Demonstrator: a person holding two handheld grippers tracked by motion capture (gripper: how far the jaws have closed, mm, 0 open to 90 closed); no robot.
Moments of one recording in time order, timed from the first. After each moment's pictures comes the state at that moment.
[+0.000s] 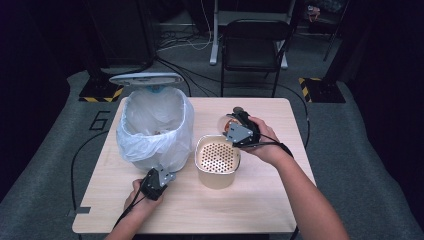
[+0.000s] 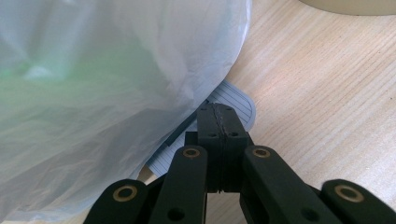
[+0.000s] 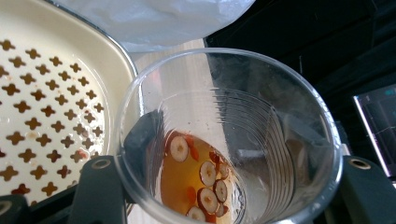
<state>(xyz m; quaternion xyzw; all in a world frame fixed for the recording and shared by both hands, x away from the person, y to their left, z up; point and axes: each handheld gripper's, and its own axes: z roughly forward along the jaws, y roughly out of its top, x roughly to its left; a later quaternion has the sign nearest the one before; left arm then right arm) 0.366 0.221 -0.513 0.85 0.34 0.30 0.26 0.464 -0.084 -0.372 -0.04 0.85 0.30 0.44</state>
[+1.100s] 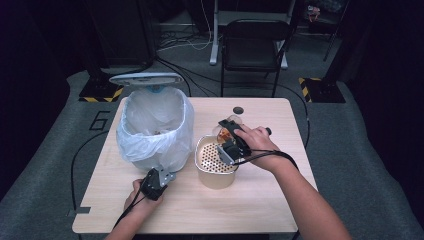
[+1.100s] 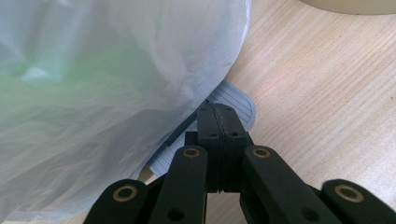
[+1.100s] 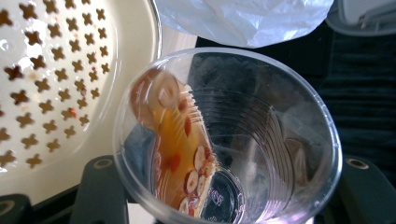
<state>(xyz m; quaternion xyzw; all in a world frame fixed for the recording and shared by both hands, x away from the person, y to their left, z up) 0.366 0.221 -0.512 0.85 0.34 0.30 0.26 0.432 -0.057 -0.388 -0.22 0.79 0.13 0.56</state>
